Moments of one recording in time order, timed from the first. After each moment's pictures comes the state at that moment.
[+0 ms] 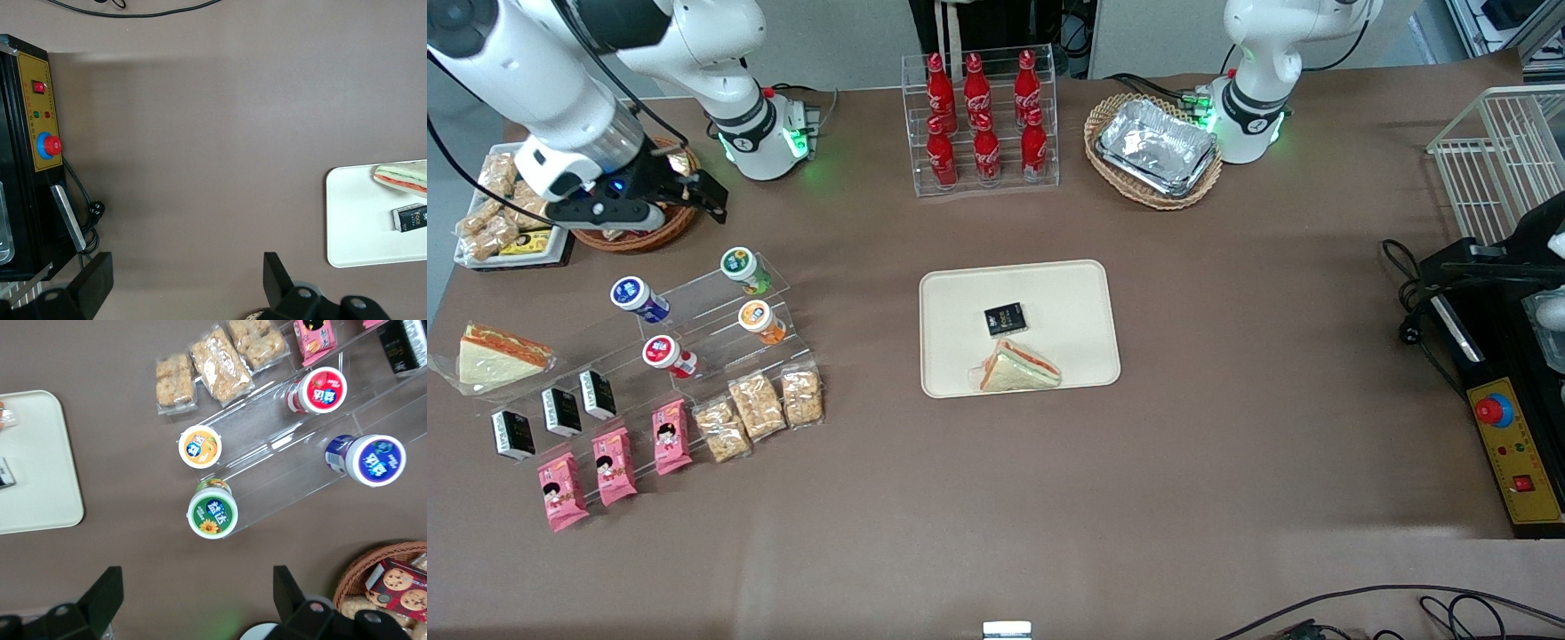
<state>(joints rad) 0.23 -0.43 -0.03 -2.26 0.02 1.79 0.28</state>
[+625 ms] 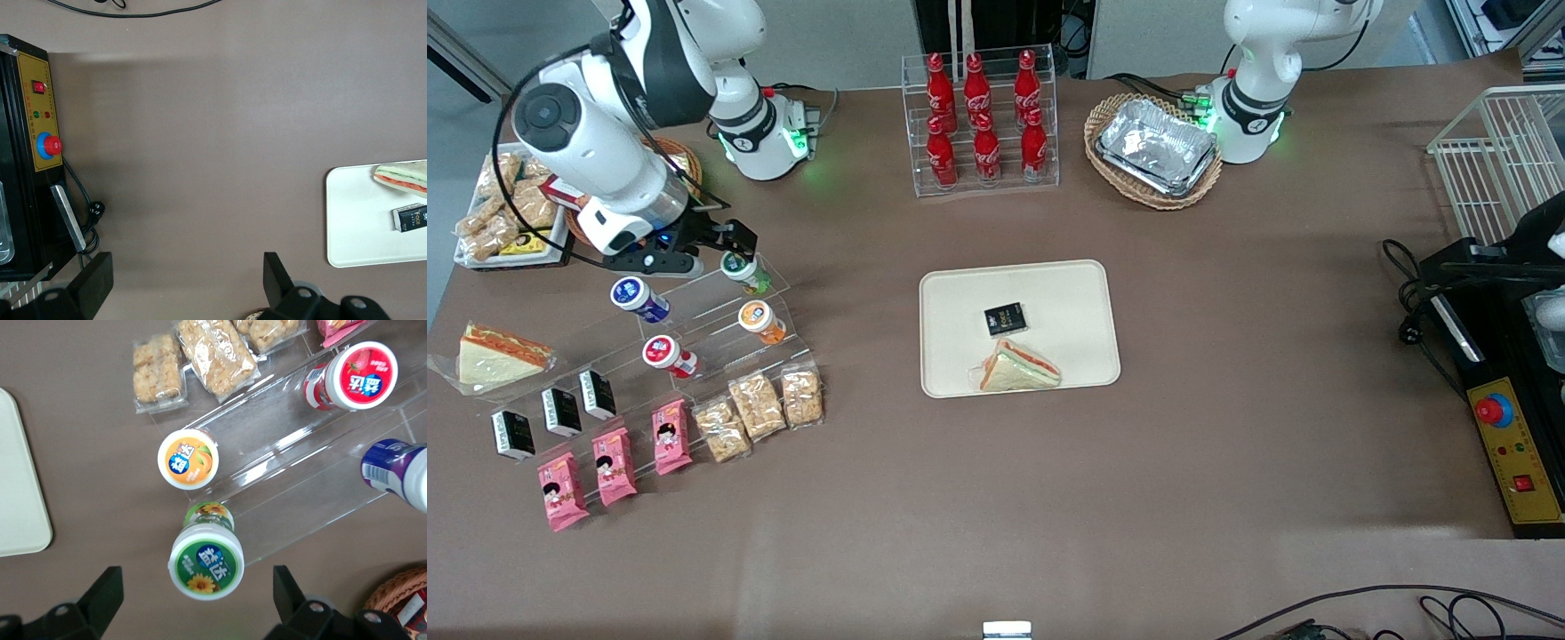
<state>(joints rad) 0.23 -0.34 -0.04 -2.42 0.02 2.02 0.28</state>
